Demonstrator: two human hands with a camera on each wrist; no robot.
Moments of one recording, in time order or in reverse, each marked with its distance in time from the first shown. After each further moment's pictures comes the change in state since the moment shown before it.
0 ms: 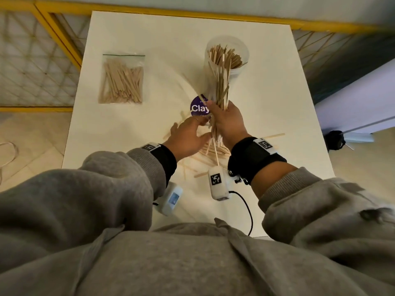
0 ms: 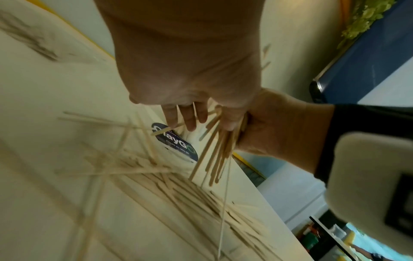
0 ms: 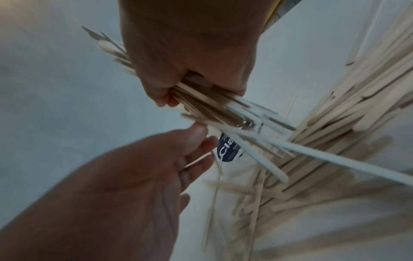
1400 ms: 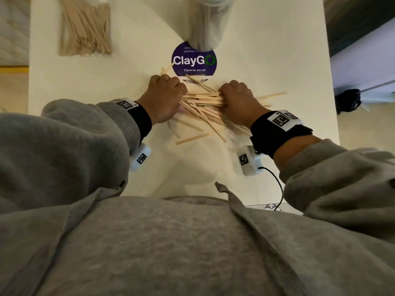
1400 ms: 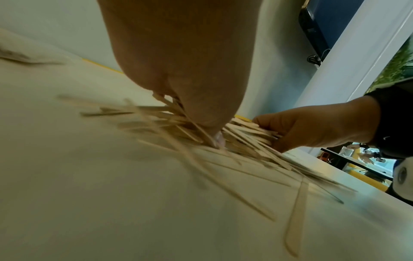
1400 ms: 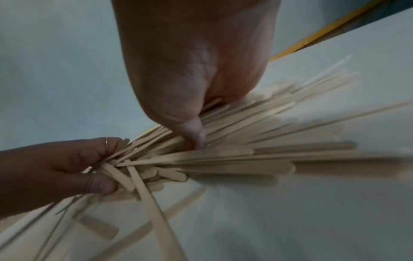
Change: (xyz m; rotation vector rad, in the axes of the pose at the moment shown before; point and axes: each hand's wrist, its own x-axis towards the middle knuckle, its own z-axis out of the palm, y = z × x) left_hand 0.029 -0.031 0.019 0.834 -0.182 0.232; right_hand 0.027 0.079 -0.087 -1.239 -0.321 -0.339
